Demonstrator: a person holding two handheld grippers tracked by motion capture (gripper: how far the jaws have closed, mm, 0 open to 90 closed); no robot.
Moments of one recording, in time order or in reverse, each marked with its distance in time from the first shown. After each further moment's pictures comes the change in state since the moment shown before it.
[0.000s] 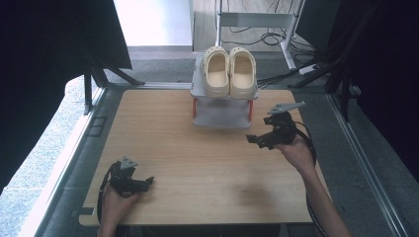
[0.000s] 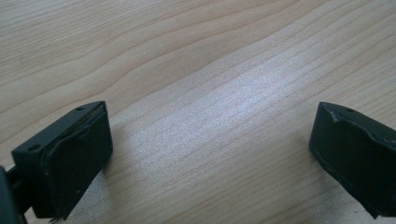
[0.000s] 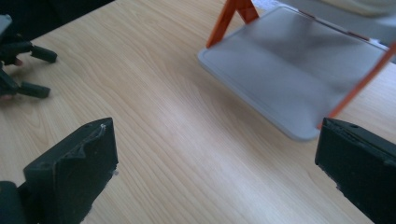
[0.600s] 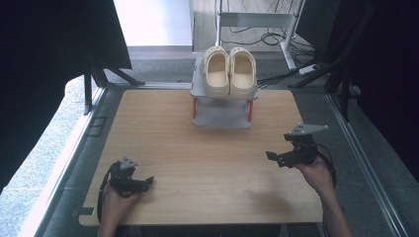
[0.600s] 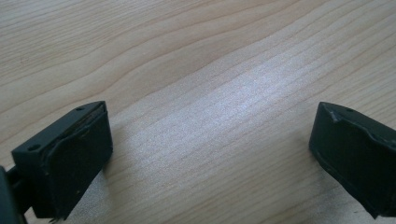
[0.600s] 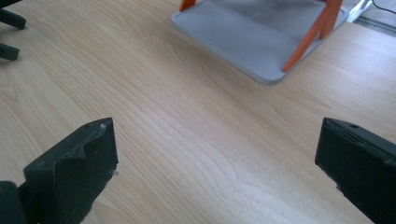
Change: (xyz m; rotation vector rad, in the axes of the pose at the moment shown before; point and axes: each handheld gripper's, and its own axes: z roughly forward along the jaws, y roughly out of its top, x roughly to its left) left arm 0.000 0.000 0.000 0.002 -0.001 -0.002; right arm -0.010 -0.071 -0.033 -0.006 -0.084 0.021
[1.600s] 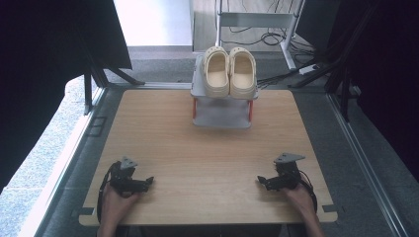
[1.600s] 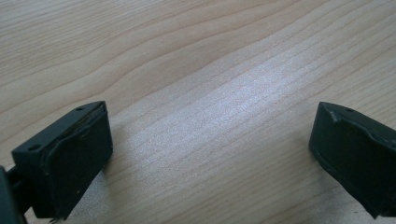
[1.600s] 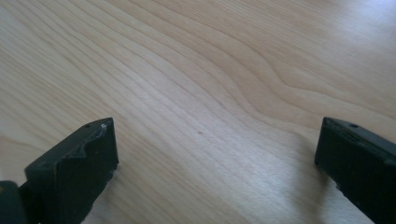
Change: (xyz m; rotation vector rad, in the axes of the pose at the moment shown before) left arm 0.000 0.000 0.000 0.000 0.000 0.001; right arm 0.011 -0.099 0.074 0.118 -0.056 0.019
